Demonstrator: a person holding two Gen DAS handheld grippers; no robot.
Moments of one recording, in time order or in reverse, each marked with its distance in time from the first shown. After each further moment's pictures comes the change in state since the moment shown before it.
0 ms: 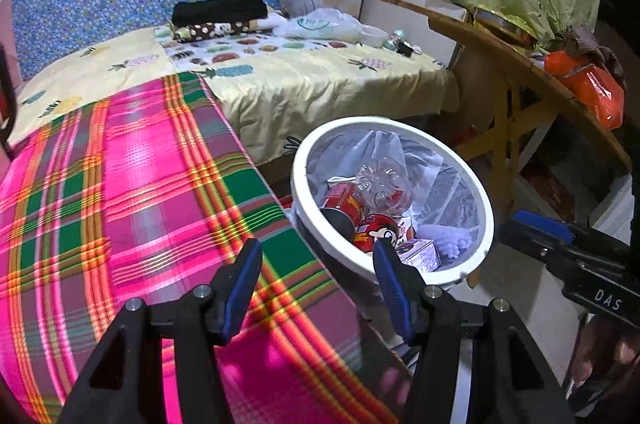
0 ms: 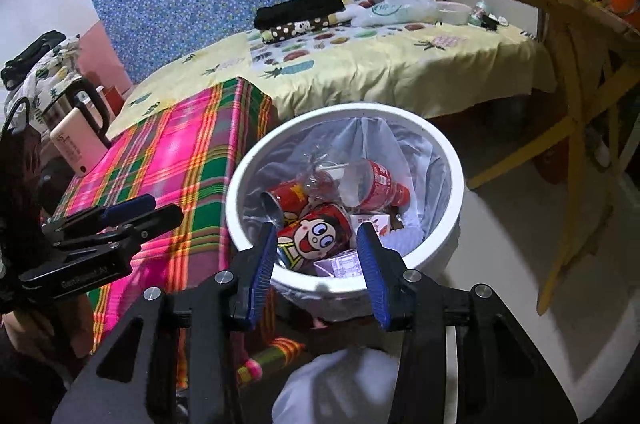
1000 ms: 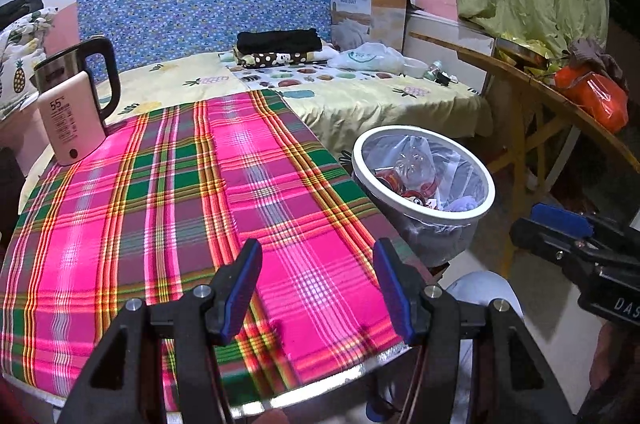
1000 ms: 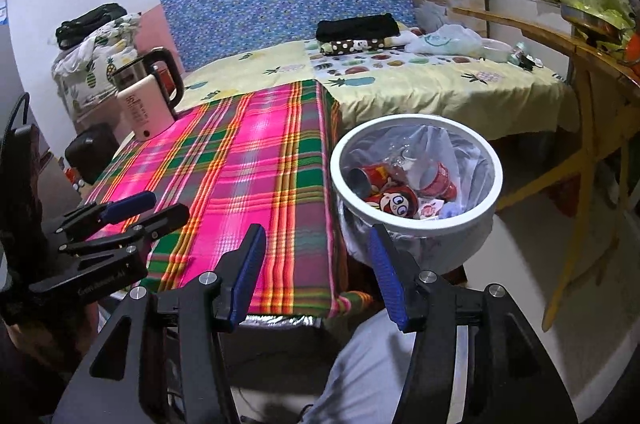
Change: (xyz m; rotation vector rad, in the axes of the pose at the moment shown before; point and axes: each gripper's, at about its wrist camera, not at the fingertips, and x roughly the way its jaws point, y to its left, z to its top) left arm -0.107 0.006 -0.073 -0.049 -0.125 0.182; right arm -0.052 0.066 -0.043 -0.143 -0.065 0.082
